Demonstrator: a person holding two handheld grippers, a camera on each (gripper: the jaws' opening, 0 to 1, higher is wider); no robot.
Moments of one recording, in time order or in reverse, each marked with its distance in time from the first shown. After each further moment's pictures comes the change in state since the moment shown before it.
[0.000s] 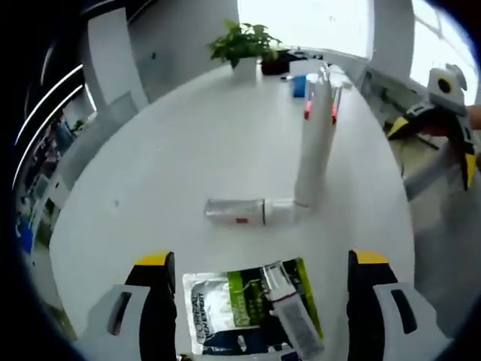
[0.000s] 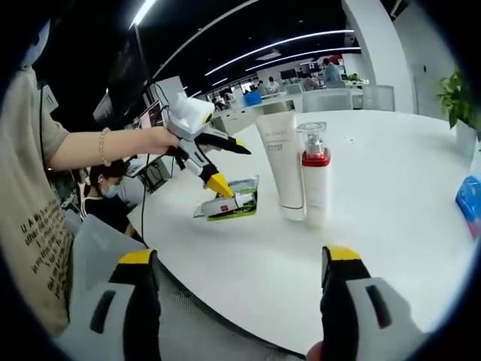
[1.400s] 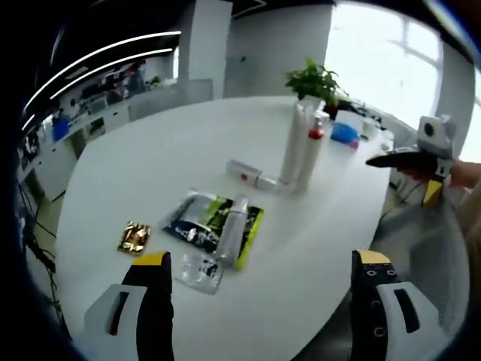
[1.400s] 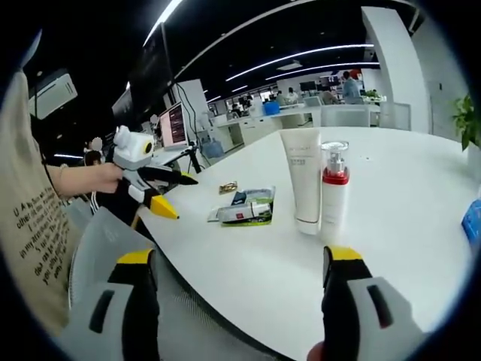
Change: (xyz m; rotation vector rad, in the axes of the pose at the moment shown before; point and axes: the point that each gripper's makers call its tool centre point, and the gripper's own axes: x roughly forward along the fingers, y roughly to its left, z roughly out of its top) left arm -0.104 -0.085 -0.067 -0.478 -0.187 0.235; right arm -0.004 0.021 0.009 -0.095 -0.048 0.078
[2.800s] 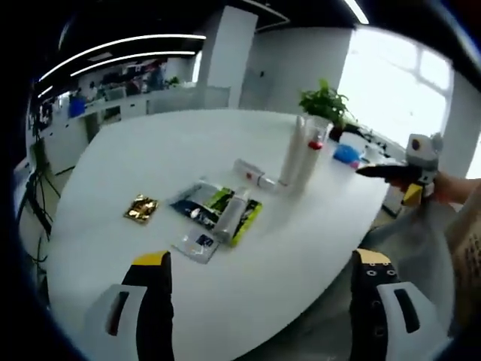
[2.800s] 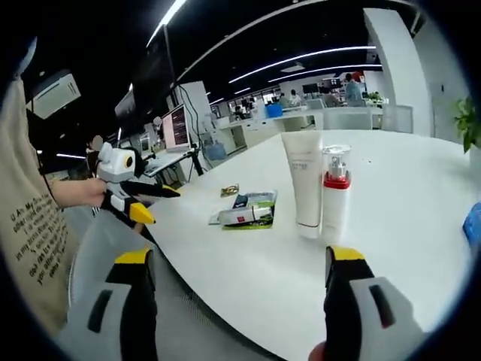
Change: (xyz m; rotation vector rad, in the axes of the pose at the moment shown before) left arm -0.047 -0.010 -0.031 -0.161 -0.116 0.032; right arm -0.003 0.000 0.005 -0.010 -0.026 0.008
